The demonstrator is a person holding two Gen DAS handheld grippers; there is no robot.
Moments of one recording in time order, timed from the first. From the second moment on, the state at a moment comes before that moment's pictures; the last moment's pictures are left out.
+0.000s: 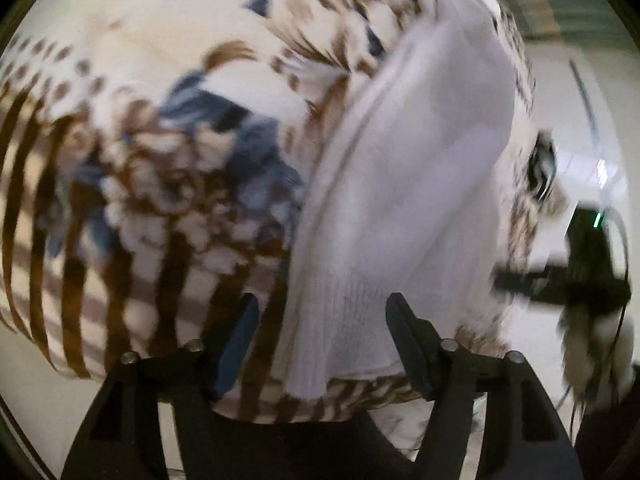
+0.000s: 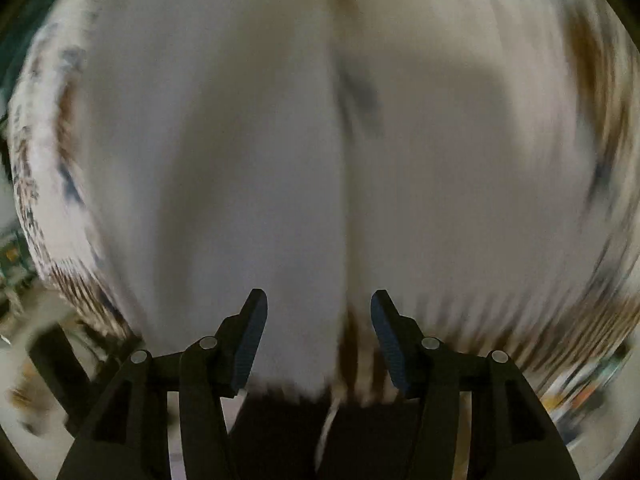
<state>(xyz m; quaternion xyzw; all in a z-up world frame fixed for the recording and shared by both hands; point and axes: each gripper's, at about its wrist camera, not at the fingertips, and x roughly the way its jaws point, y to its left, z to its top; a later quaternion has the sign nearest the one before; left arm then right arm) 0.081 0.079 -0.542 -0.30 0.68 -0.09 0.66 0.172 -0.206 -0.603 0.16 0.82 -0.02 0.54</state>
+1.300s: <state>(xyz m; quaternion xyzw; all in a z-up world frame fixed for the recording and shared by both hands) 0.100 0.108 -0.589 -0.33 0.68 -0.15 0.64 0.030 -0.253 -0.609 0.34 0.77 0.07 0.54</state>
